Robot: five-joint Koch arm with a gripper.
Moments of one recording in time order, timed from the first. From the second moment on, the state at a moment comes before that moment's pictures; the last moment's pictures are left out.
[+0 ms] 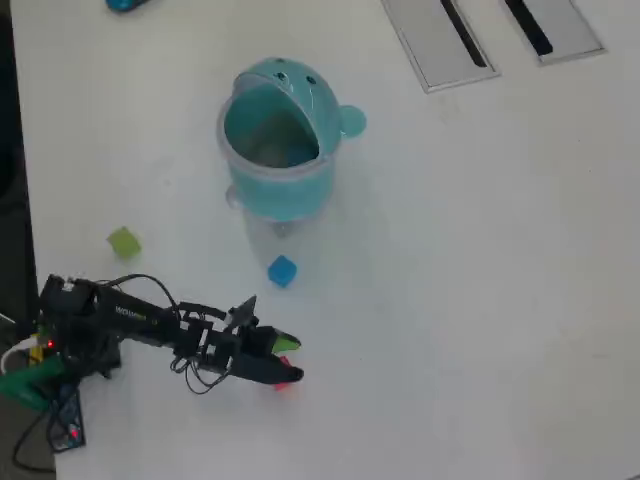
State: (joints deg) arm 29.8 89.8 115.8 -11.3 -124.5
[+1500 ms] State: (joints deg) arm 25.5 89.4 109.7 26.1 -144.7
